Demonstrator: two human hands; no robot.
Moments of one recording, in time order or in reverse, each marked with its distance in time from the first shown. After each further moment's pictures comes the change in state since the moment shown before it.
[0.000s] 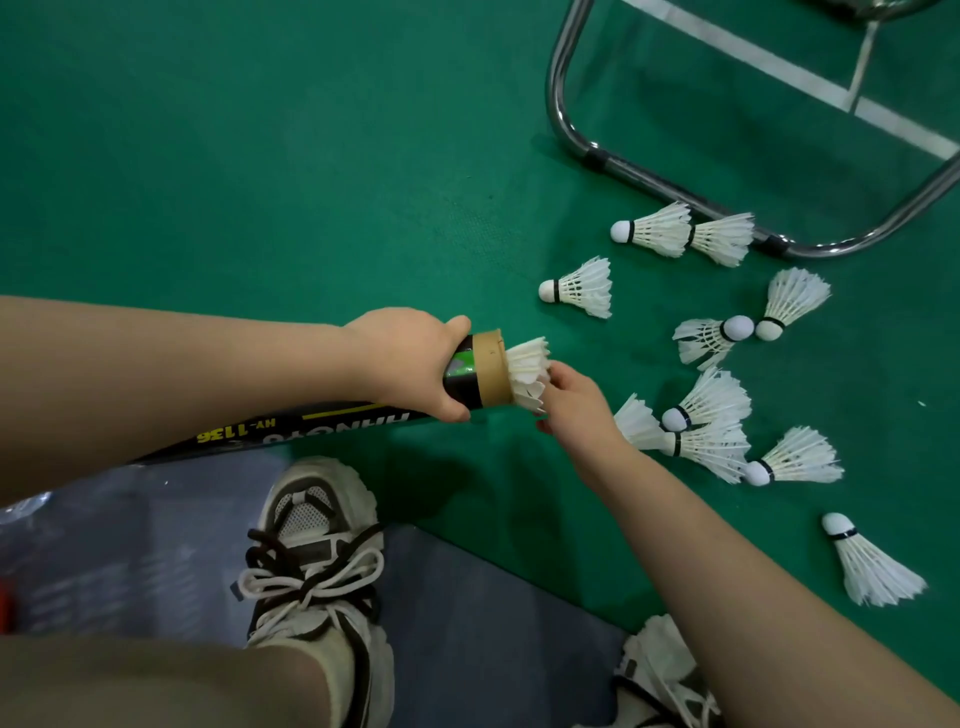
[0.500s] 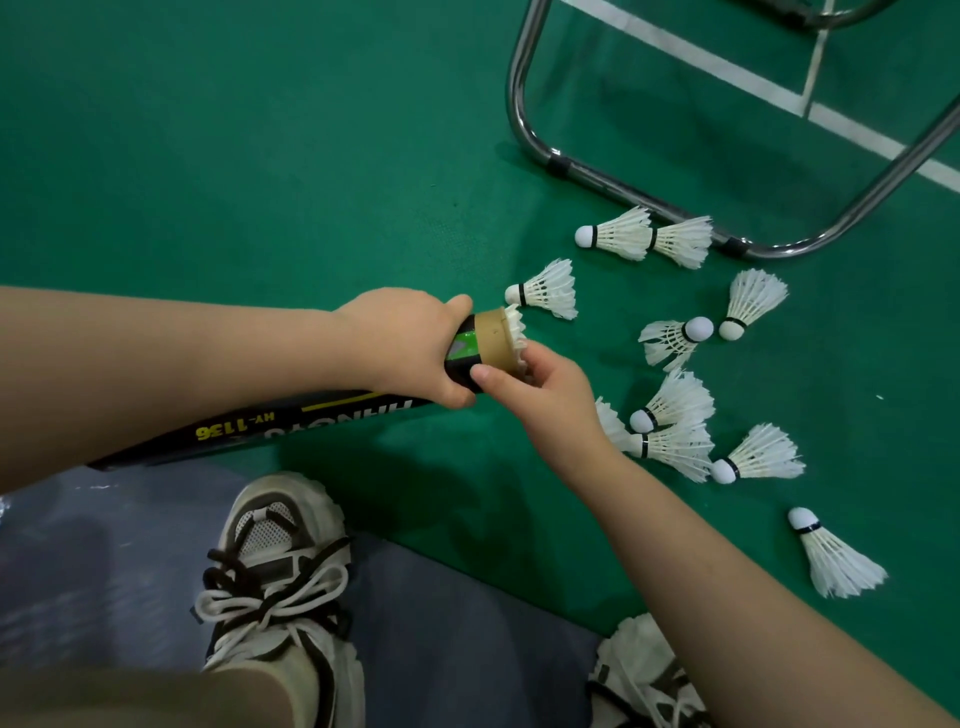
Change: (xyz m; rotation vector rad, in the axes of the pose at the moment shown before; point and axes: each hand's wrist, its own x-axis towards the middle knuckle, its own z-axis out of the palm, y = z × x) left_hand 0.015 0.023 -0.029 0.037 0.130 0.014; right_hand -0.025 -0.029 -0.014 0.104 -0.041 -0.344
